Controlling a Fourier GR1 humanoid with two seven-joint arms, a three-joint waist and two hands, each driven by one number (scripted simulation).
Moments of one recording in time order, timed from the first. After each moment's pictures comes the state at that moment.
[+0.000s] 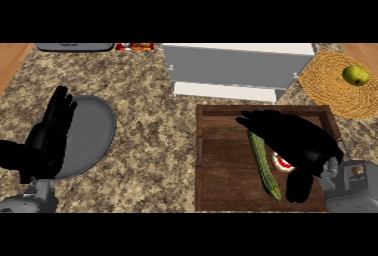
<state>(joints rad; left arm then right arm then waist) -0.07 0.32 -0.07 -1.66 0.16 0.29 0.12 -0.47 -0.60 0.53 -1.83 0.38 0.66 0.56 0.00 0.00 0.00</state>
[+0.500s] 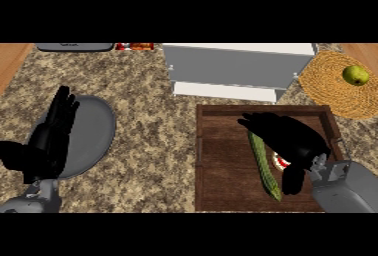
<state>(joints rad) -0.07 0.27 -0.05 -1.67 0.11 0.26 0.13 -0.40 -0.52 0.48 -1.70 0.59 0.64 0.36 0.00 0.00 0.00</state>
